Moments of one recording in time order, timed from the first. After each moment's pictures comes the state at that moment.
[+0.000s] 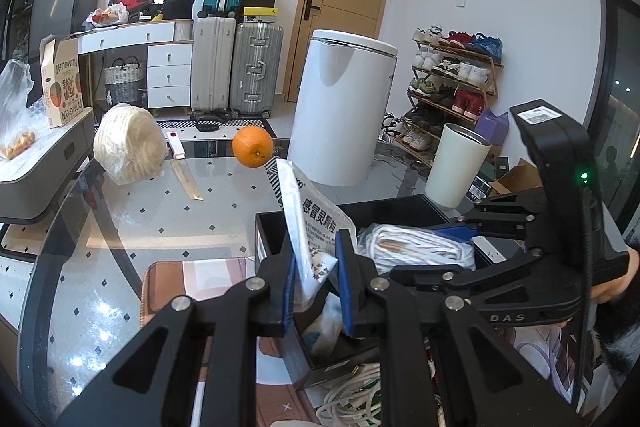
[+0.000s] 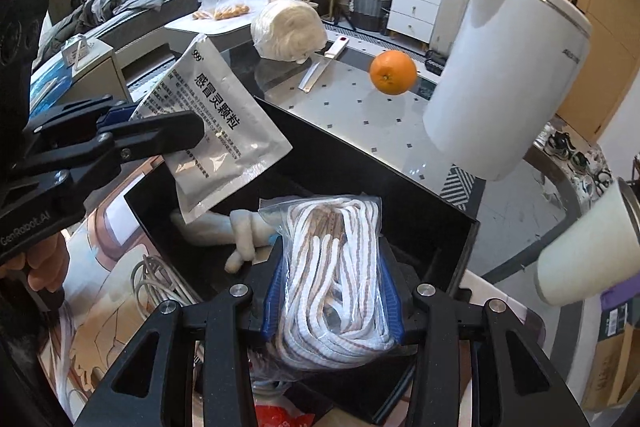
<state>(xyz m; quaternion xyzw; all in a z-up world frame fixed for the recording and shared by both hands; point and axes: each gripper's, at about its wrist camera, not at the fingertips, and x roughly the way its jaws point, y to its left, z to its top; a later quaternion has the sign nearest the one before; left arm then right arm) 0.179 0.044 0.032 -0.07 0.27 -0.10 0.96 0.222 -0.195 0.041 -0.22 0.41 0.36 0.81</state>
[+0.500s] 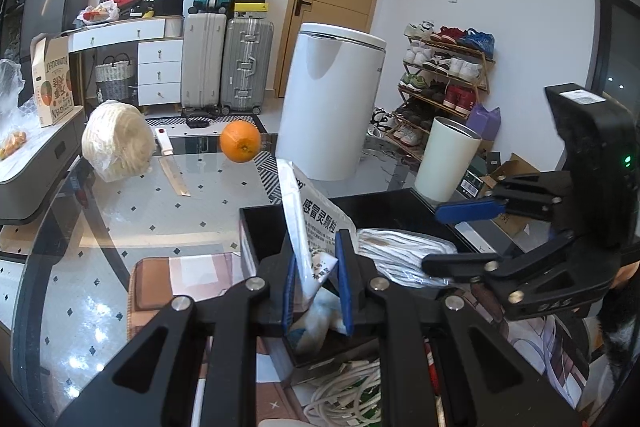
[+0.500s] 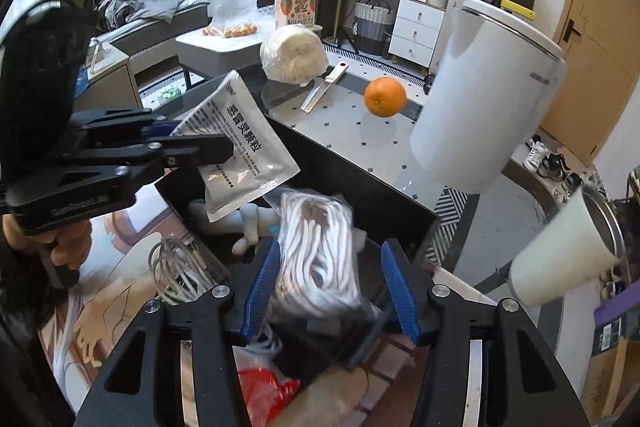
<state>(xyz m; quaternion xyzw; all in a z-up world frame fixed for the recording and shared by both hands) 0.182 0.037 0.029 -0.07 0.28 -0.12 0.95 0.197 -0.231 0.068 -0.22 0.37 0.37 0.83</state>
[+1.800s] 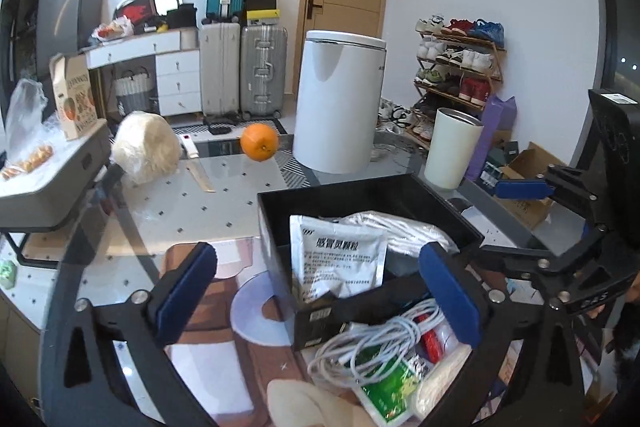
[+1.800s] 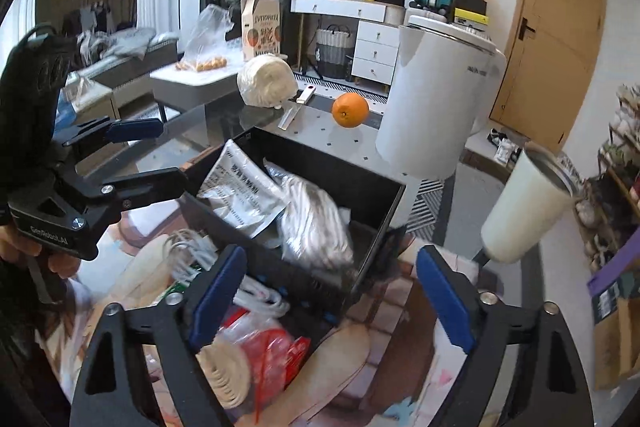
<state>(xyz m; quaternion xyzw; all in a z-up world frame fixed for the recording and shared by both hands) 0.139 0.026 0.038 -0.03 0.27 -0.07 0.96 0.143 -0.274 0.076 -0.17 0.33 0.32 0.87</state>
